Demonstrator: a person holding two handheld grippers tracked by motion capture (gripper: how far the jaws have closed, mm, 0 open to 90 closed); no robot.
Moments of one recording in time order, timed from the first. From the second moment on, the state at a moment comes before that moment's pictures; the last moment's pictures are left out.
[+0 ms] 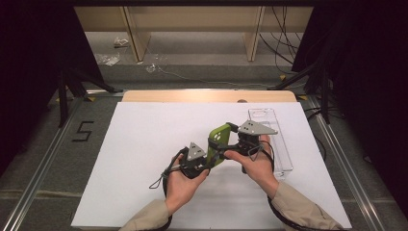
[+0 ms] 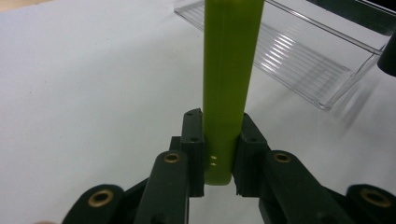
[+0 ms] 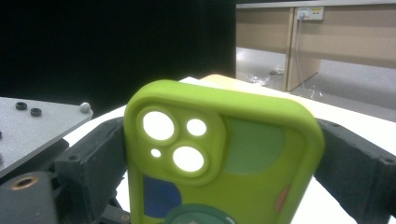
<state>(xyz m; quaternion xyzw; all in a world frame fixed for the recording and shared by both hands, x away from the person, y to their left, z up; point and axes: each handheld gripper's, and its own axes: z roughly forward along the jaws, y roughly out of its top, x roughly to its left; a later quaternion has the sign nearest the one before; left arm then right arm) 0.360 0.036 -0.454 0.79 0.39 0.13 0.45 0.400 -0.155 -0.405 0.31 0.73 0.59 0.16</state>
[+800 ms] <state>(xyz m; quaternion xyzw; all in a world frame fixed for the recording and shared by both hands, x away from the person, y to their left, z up) 0.359 0.035 -0.449 0.80 0.35 0.15 0.47 0.399 -0.158 -0.399 0.30 0.73 0.60 0.16</state>
